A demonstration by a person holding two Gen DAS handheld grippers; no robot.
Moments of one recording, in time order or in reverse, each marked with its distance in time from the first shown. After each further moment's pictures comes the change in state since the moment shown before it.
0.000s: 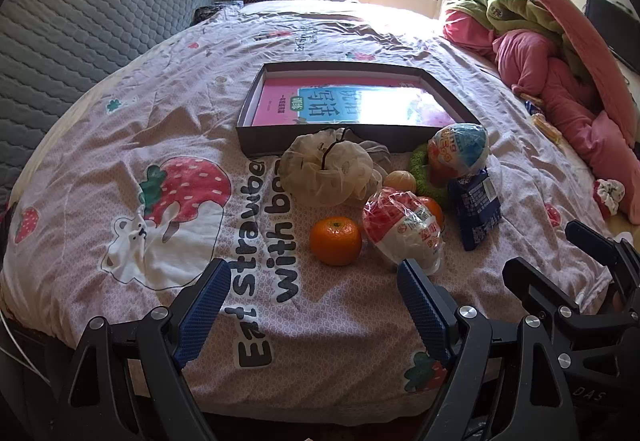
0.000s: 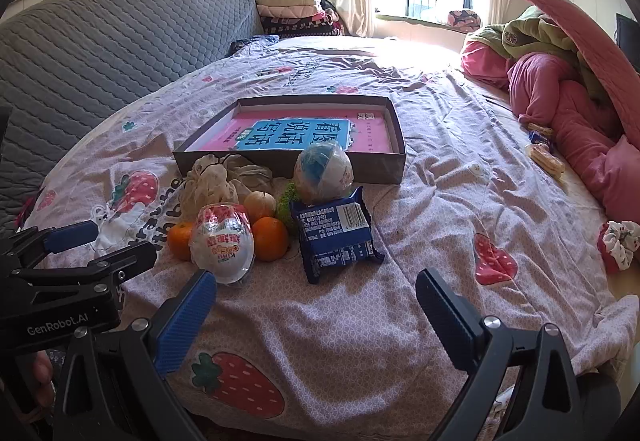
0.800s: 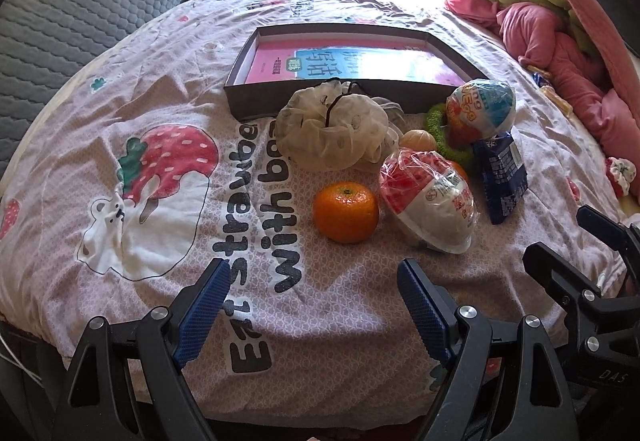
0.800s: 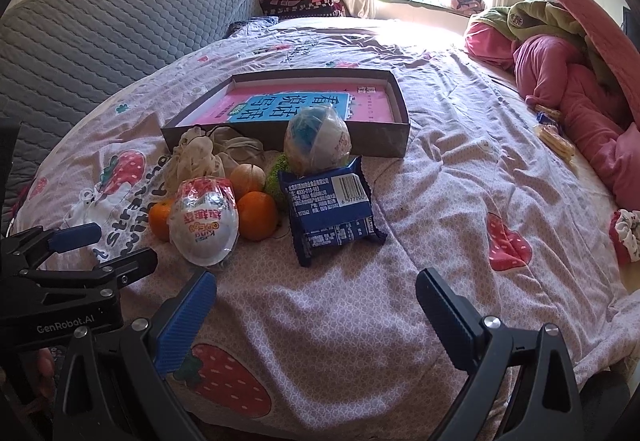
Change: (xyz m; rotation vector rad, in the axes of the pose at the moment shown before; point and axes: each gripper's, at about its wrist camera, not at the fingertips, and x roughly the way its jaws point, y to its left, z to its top) left arm 0.039 0.005 -0.009 0.024 0.092 0.000; right arm 0.026 -0.009 -0.010 0.006 0.069 0.009
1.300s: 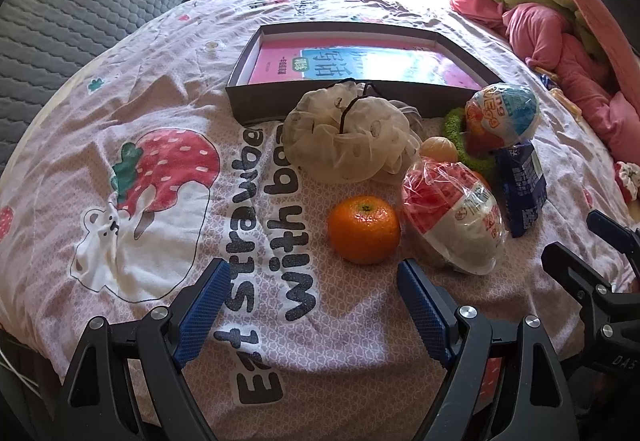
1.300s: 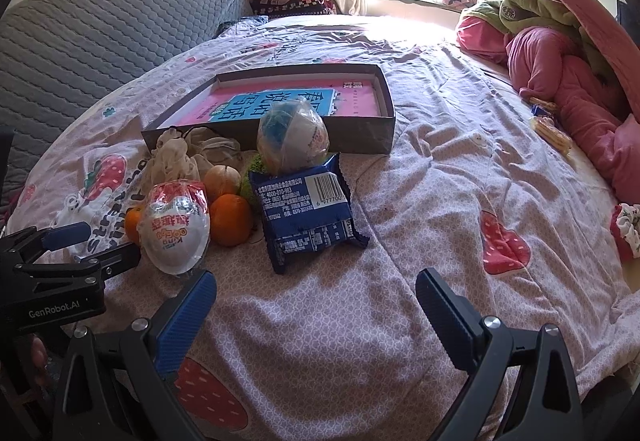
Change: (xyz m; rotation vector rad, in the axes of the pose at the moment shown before) left arm 0.019 0.008 0.009 0.001 -0.003 0.005; right arm 0.014 -0.014 0.001 0.023 0.003 -0.017
